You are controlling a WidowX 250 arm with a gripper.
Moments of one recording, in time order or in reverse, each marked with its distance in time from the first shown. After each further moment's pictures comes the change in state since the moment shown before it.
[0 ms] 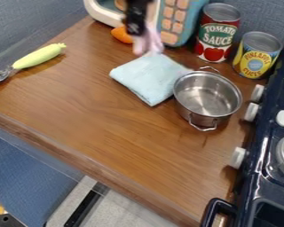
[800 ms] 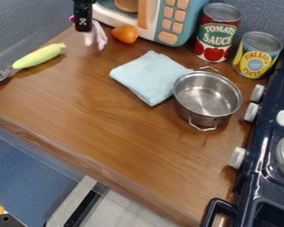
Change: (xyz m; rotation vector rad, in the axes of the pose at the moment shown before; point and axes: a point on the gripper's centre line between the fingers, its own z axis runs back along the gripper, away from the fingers) arm 0.074 -0.065 -0.082 0.131 -0.086 0.136
